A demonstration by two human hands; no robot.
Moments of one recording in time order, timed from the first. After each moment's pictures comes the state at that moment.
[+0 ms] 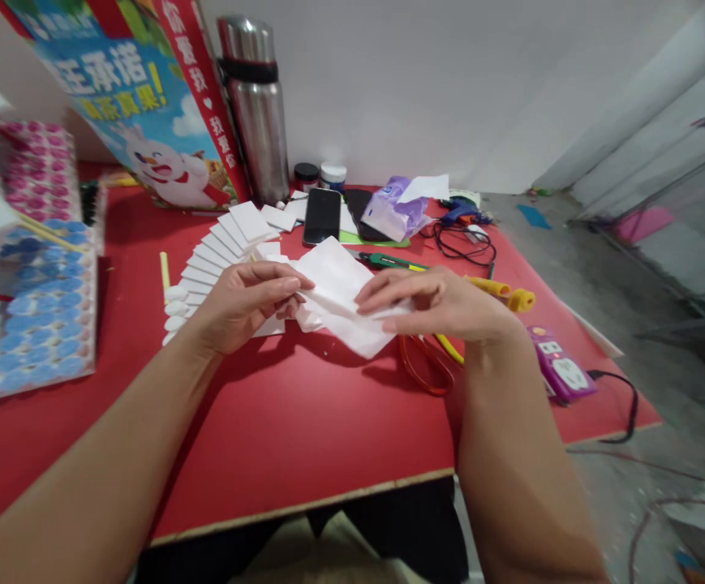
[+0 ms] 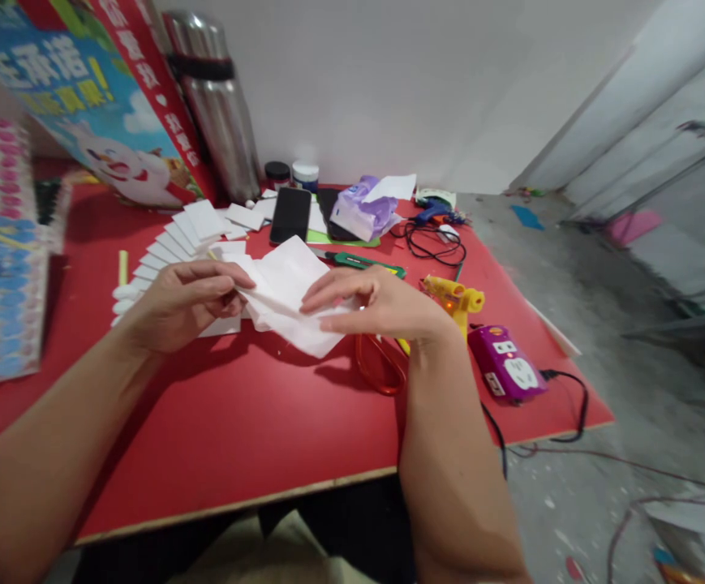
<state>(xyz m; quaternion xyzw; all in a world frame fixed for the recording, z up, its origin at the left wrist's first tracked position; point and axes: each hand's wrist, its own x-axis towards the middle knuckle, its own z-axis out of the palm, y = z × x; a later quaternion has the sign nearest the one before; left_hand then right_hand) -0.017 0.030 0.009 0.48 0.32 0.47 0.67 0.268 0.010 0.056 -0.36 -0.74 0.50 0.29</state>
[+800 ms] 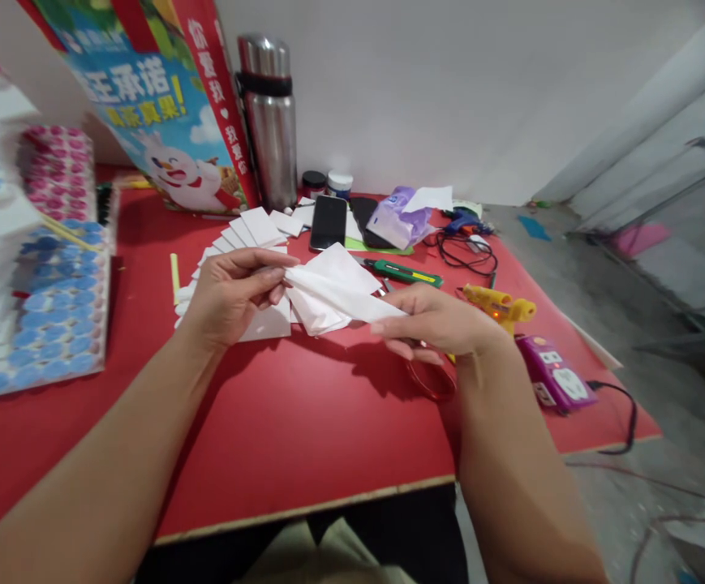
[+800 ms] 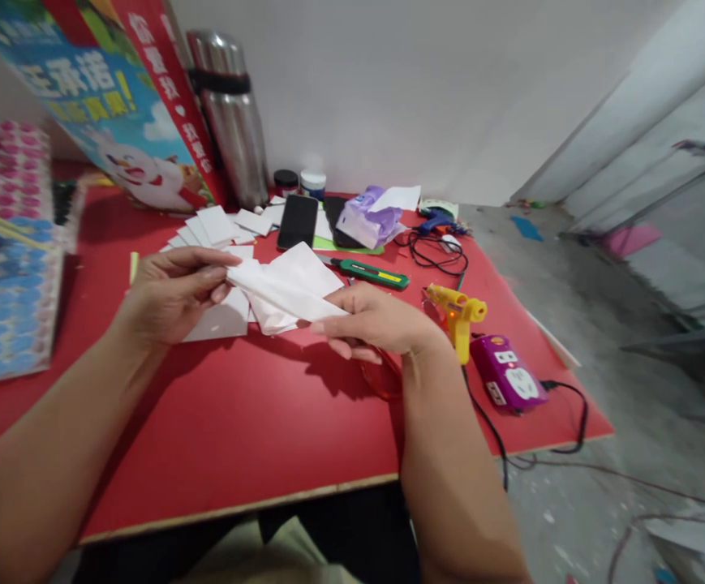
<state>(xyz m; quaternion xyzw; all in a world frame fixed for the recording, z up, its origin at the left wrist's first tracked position) -0.023 0.037 0.007 0.48 0.34 0.58 0.57 0.253 0.003 0.056 -0.43 -0.59 0.67 0.14</state>
